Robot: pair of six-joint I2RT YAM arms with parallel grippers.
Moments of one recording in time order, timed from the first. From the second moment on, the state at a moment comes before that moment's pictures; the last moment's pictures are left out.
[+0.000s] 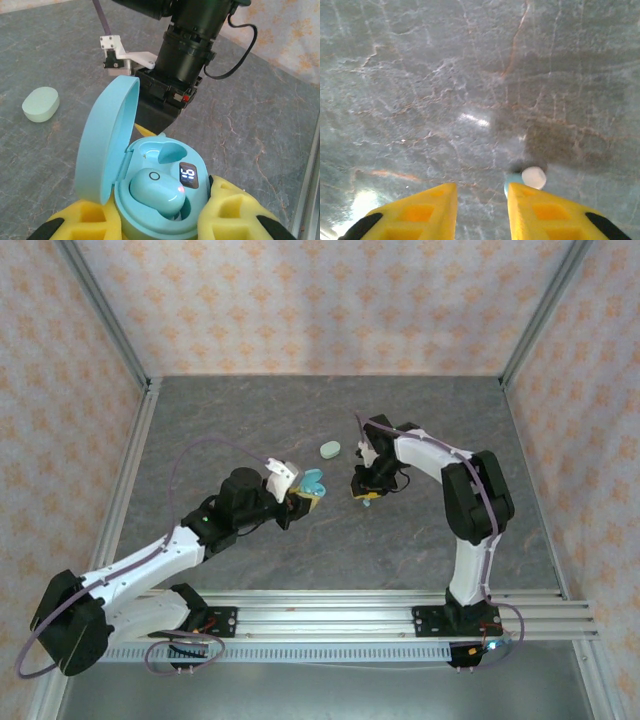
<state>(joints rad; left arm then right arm) -0.64 1.06 0.62 0.01 0.27 -0.12 0.42 1.92 1.36 -0.91 -0.38 0.24</state>
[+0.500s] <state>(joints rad) -0.65 1.02 0.61 0.01 0.26 -0.13 0.42 1.61 1.06 -0.70 -0.39 0.62</state>
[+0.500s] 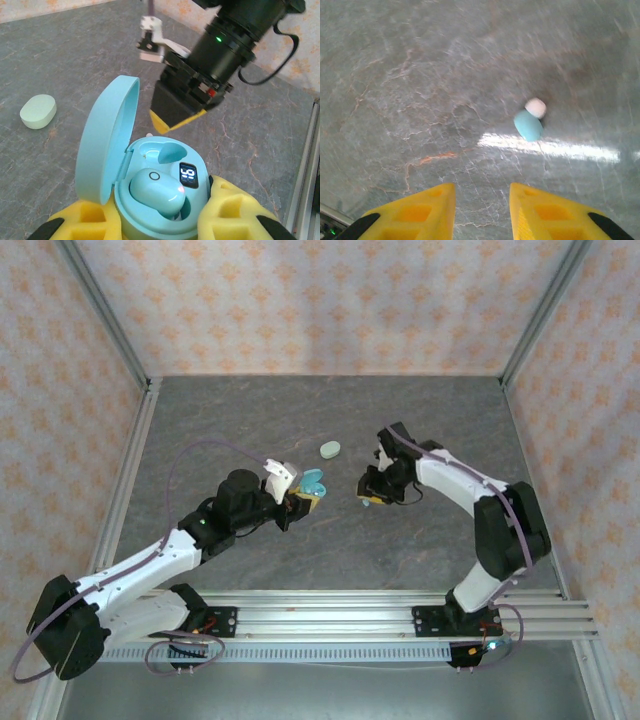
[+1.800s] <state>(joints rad) -0.67 1.02 0.58 0.02 0.25 -0.16 0.47 1.64 1.06 -0.61 -0.26 0.76</state>
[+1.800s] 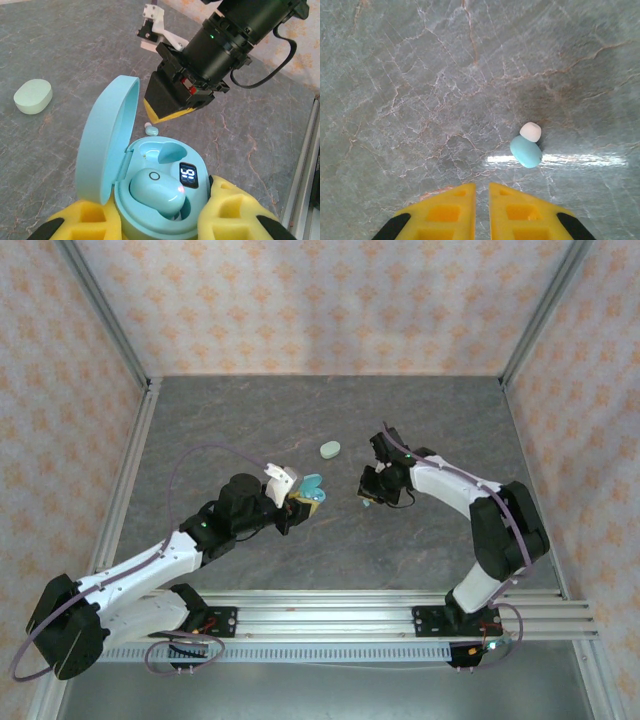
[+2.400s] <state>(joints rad) -0.67 1.06 0.58 0.03 0.25 -0.16 0.57 1.79 1.10 -0.65 -0.24 0.71</state>
